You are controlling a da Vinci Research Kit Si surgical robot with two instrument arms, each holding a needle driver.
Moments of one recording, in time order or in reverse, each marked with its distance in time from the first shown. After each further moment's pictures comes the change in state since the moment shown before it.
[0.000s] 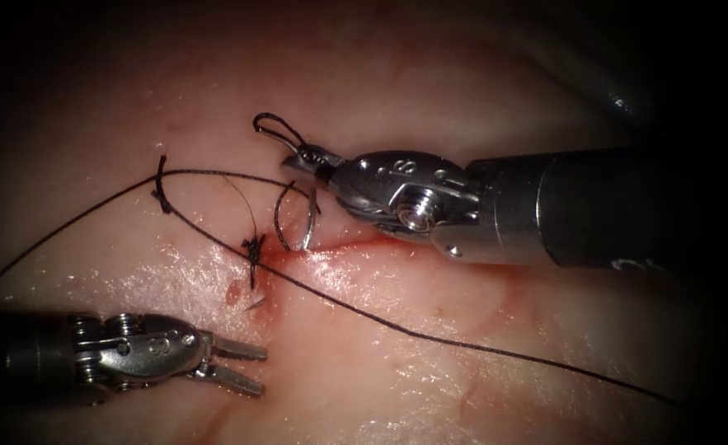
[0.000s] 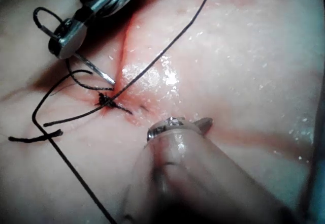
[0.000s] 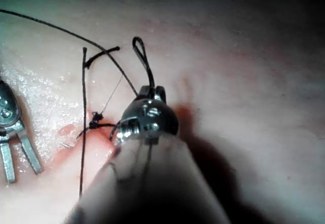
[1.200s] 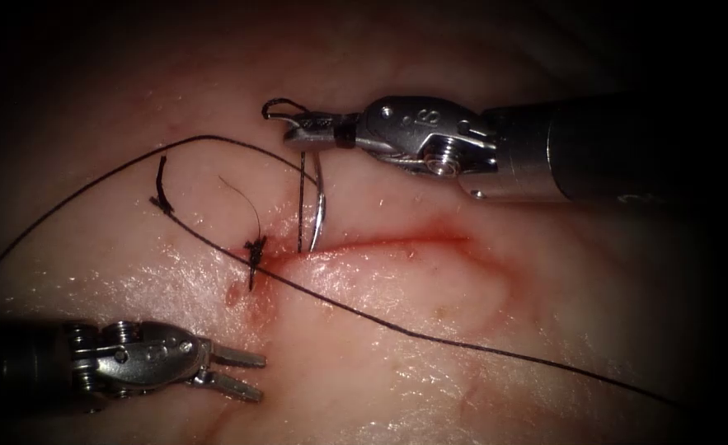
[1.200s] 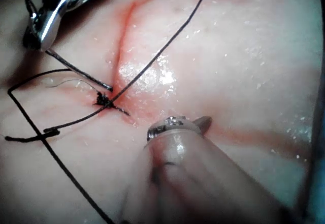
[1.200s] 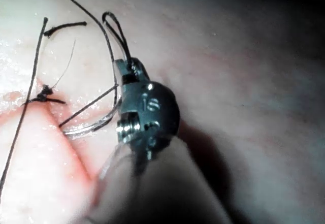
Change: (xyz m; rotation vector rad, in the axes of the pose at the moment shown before) right arm 0.001 0.004 0.002 0.392 0.165 -0.299; left arm 0.001 0.000 0.001 0.008 0.007 0.002
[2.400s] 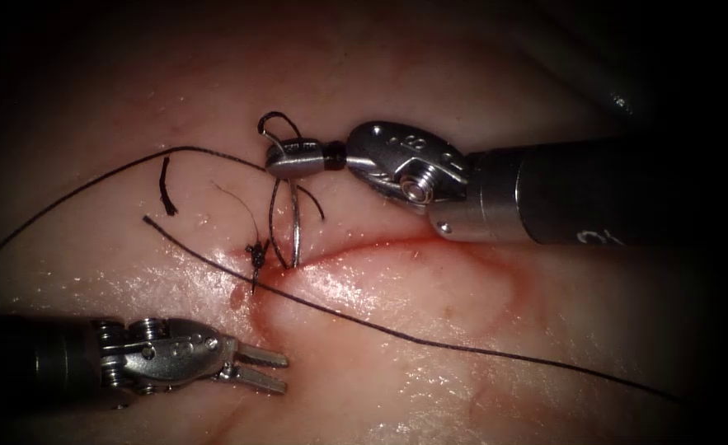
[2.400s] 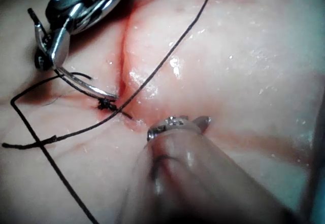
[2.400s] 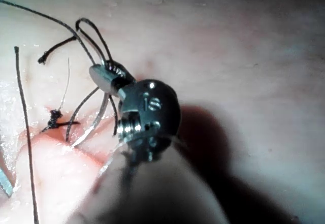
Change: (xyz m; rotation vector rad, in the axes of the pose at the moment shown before) right arm -0.002 -0.002 0.002 0.083 0.187 0.421; left arm 0.000 -0.001 0.002 0.009 0.002 0.001
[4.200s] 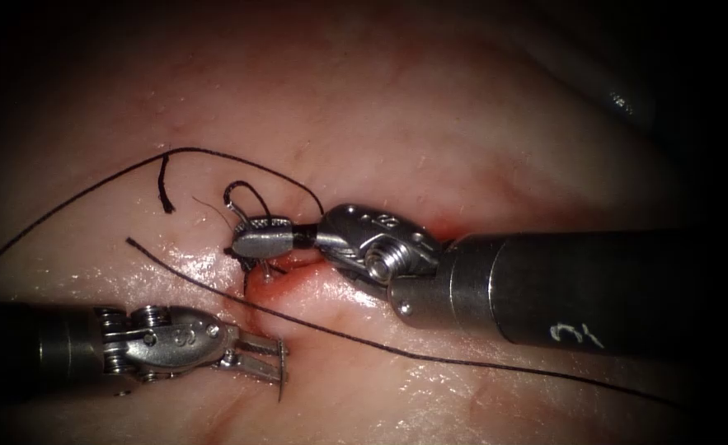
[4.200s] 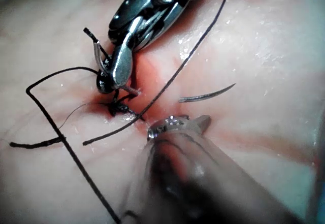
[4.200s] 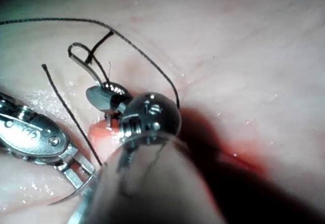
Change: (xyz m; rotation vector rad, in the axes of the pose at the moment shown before) right arm -0.006 -0.009 0.002 0.028 -0.003 0.389; left arm 0.000 -0.002 0.000 -0.009 0.007 -0.005
